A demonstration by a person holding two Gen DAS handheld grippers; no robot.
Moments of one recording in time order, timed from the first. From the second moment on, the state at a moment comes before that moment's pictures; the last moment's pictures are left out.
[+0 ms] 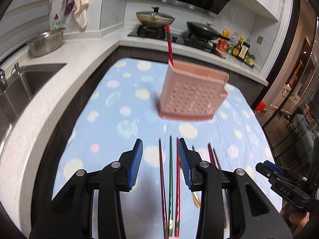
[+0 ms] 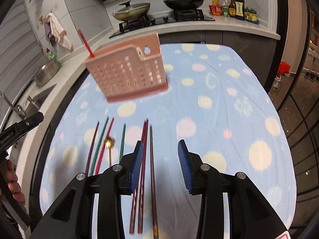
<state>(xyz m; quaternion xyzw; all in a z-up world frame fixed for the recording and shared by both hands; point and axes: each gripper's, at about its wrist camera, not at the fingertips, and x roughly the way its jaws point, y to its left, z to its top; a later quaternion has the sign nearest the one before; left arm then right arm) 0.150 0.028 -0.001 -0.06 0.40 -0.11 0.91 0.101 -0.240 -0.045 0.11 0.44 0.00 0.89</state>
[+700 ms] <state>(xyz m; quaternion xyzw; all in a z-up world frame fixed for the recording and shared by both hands) 0.077 0.047 -0.077 -0.08 0.47 -0.08 0.87 0.028 -0.206 -0.106 0.05 0.51 0.02 0.86</state>
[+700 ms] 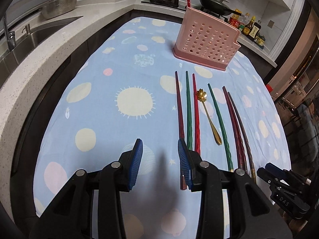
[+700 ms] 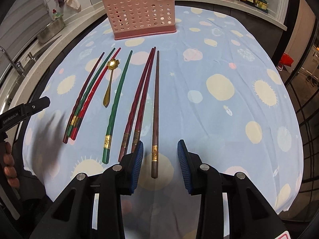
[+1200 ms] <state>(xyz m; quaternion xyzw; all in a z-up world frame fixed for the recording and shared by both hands) 0.064 0.029 -0.086 -0.07 0.49 -0.11 0.86 0.031 -0.207 -0.125 0.06 0.52 0.02 0.85</state>
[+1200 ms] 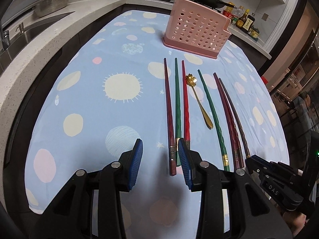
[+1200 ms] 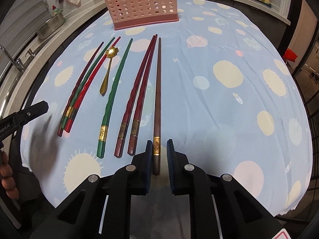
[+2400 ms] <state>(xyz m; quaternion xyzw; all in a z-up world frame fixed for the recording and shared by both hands) 0.065 0.023 -0.115 -0.04 0.51 -0.10 0.85 0.032 -0.209 -0.126 0.06 0.52 0.02 0.85</state>
